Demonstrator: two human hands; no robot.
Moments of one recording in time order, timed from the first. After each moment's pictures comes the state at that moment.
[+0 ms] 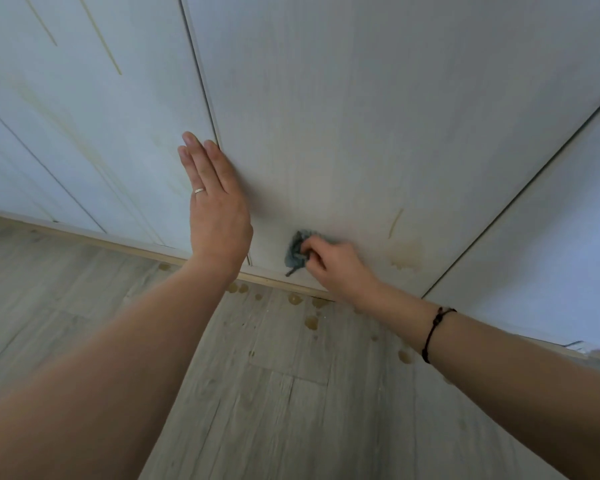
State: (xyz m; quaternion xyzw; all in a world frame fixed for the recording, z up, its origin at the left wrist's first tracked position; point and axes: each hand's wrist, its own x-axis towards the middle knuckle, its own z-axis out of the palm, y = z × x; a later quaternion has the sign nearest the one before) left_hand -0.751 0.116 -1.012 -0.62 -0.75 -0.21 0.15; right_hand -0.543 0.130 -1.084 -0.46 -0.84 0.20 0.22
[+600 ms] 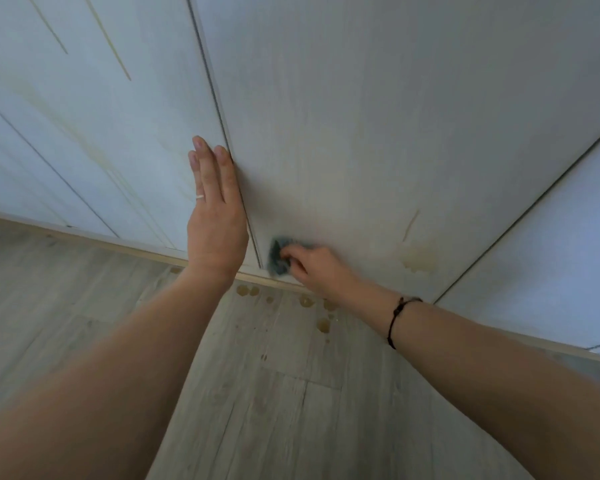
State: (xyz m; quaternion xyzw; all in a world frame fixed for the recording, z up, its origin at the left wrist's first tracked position) left_hand -0.766 0.105 -1.014 -0.65 -0.71 -0.24 0.13; right_hand -0.588 0.141 -1.116 -0.43 -0.86 0.22 0.16
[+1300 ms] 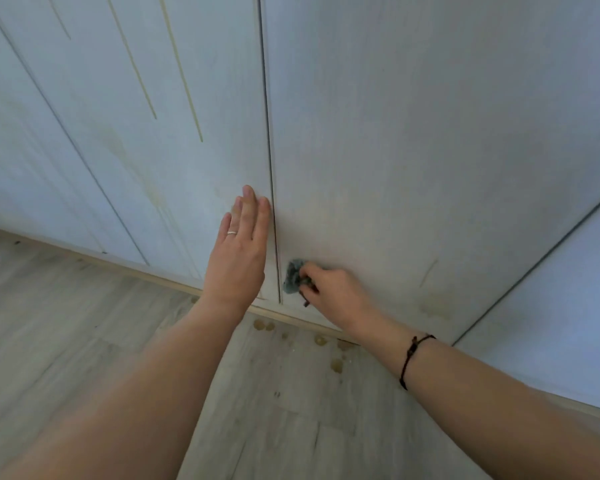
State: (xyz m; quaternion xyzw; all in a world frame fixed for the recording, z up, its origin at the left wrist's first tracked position) left_hand -0.799 0.089 -0.994 -0.70 -0.68 -0.15 0.18; right_hand -0.613 0.135 -1.052 -0.46 -0.87 0.11 0.17
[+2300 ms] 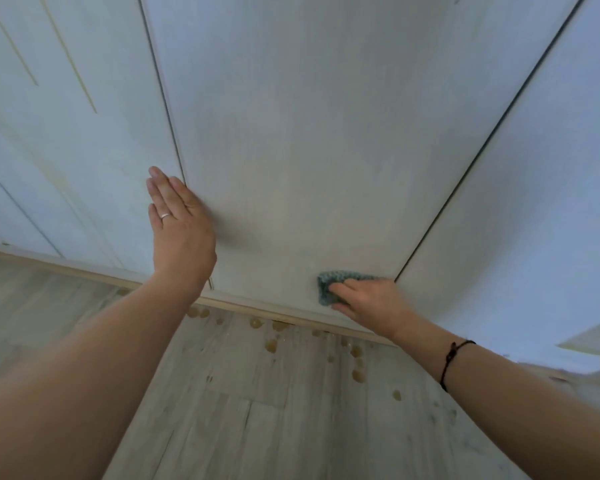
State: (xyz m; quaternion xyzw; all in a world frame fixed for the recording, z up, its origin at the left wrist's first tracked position) left_hand -0.741 0.106 -1.002 -0.59 -0.76 -0.18 0.17; right_hand -0.401 0.114 -1.071 -0.35 -0.91 -0.18 0.15
